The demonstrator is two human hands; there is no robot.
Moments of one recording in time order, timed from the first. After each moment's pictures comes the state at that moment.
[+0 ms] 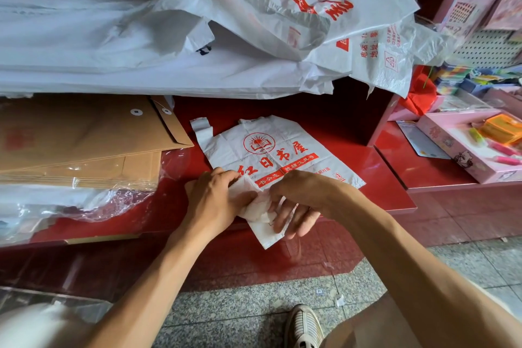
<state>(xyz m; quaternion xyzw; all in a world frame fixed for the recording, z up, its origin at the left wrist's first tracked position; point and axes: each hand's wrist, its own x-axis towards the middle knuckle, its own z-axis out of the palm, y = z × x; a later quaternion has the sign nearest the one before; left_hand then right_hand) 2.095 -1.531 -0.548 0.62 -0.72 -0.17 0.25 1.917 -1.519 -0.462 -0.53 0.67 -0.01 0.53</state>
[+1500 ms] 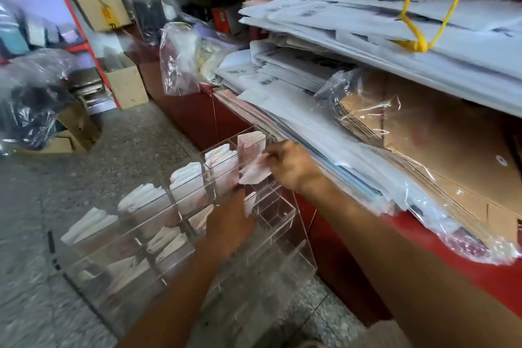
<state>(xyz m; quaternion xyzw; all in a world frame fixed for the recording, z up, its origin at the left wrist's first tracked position) 2.487 -1.301 -0.597 0.91 -0.32 -0.11 0.24 2.434 -1.447 -0.493 -0.93 0.20 -0.12 0.30</state>
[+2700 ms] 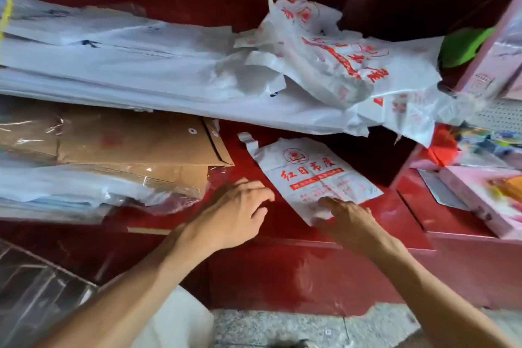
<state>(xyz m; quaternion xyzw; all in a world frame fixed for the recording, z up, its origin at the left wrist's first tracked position) 2.138 -1.483 -0.475 0.47 -0.85 -0.05 0.23 1.885 -1.507 -0.493 -0.75 0.66 -0.02 0.06</state>
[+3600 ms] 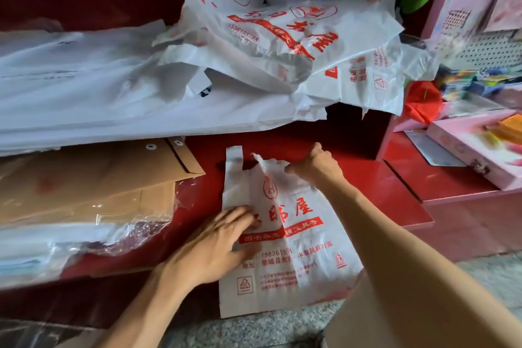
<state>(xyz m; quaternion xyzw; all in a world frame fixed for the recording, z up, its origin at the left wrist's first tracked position) 2.120 -1.505 -0.512 0.45 -0.88 -0.16 0.06 1.898 -1.601 -0.486 -0.51 0.80 -0.21 0.25</state>
